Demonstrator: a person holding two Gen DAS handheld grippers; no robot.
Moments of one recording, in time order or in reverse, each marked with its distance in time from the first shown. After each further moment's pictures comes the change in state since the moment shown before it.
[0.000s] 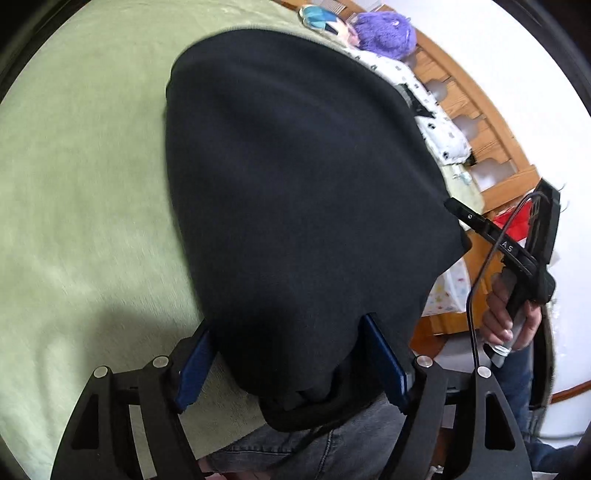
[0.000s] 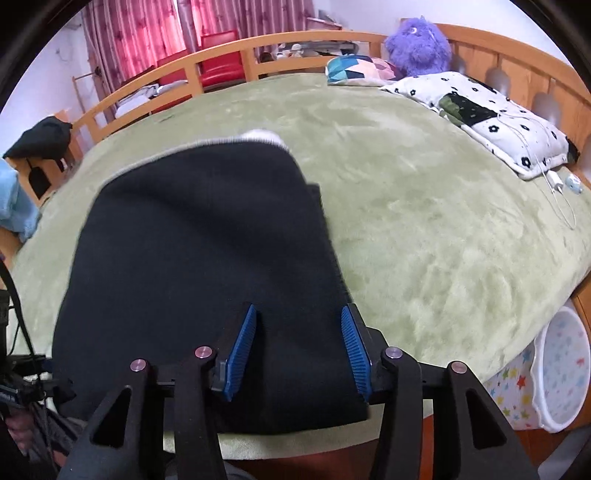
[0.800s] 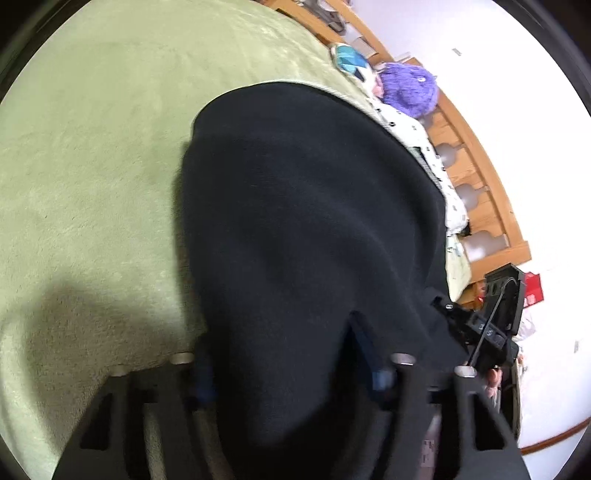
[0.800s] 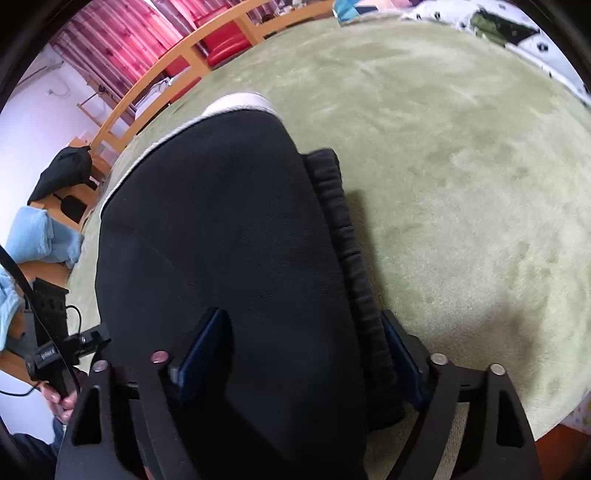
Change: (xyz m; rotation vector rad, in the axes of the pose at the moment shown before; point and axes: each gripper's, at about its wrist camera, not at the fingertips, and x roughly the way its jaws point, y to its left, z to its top) left arm 0.028 0.044 0.065 -0.151 -0.142 -0.102; right arm 0.095 -0.018 0.023 0.130 0.209 0.316
